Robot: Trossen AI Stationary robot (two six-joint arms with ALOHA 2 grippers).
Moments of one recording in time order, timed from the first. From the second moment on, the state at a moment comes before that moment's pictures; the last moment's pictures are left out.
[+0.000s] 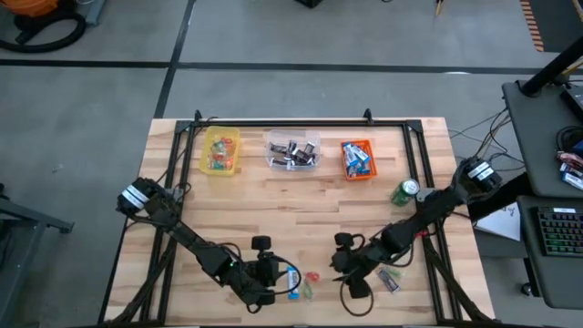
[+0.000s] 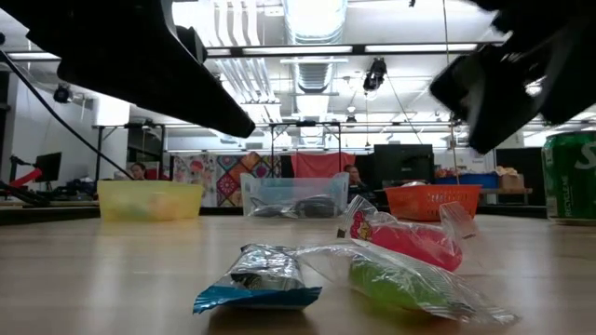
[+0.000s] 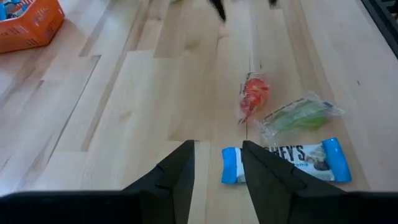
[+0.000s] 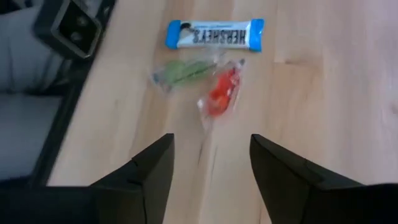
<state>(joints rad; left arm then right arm) -0.67 1.86 1.06 -0.02 -0.68 -0.42 0.57 1.64 0.91 -0.11 0.10 0.40</state>
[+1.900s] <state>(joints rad) -0.66 1.85 1.06 0.25 -0.92 -0.13 0.48 1.69 0.97 0.21 0.29 0.02</state>
